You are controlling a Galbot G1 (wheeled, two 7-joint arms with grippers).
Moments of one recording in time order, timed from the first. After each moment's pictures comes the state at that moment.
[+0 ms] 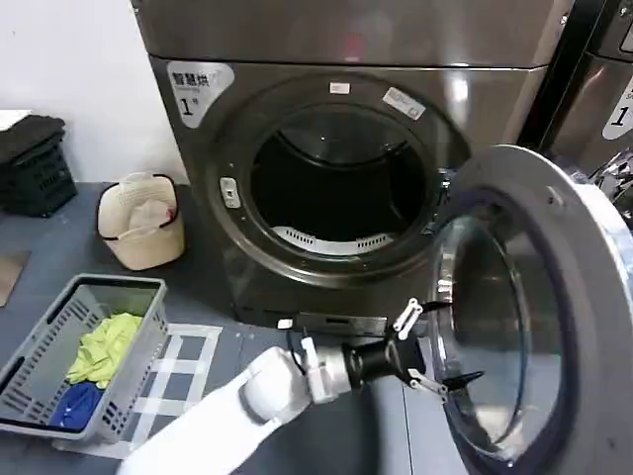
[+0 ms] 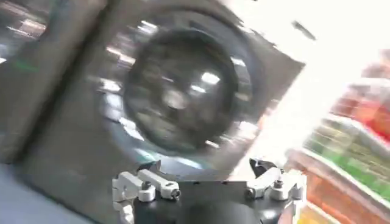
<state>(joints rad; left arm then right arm) 0.70 -1.18 0.36 -1.87 -0.10 -0.21 0.40 -2.17 1.03 1.87 1.17 0.83 0.58 -0.73</state>
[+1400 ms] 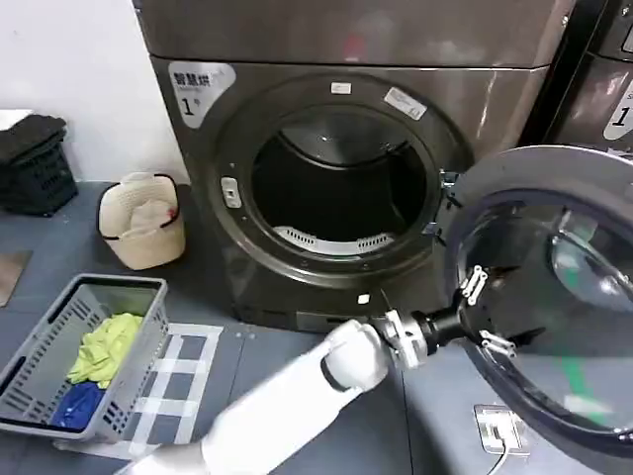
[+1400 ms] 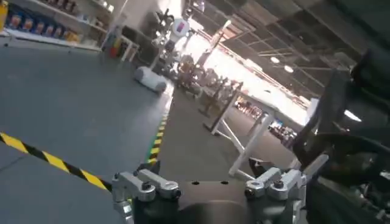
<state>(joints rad) 0.55 -1.47 0.44 -1.59 0.07 -0.17 0.28 -2.17 0.98 2.08 0.94 0.59 -0.13 0.12</state>
